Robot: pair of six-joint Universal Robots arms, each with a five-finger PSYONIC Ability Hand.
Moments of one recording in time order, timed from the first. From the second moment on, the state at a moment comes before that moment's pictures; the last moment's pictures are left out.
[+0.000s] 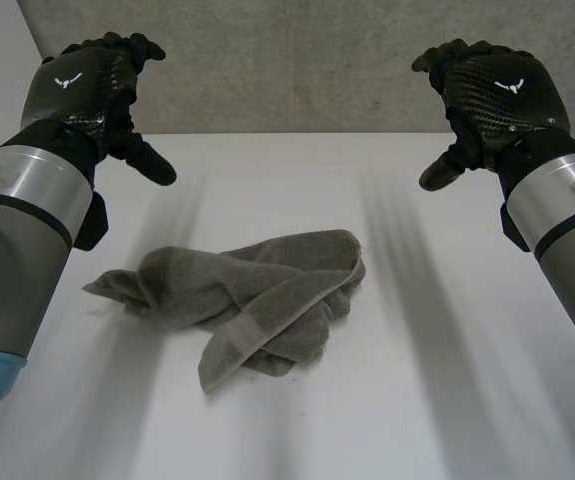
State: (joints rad) left arm 4.21 -1.64 -1.48 3.24 -1.73 3.08; right arm 2.01 -1.51 1.52 -0.14 1.54 3.01; left_hand 0.27 0.27 0.27 0.27 0.09; right_hand 0.23 0.26 0.25 0.26 0.16
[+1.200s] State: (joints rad) left arm 4.21 -1.65 -1.46 3.24 -1.75 3.08; right arm 2.02 -1.50 1.52 -0.15 1.52 3.01; left_hand 0.18 0.18 0.18 0.18 0.03; right_hand 0.23 0.24 0.24 0.25 0.06
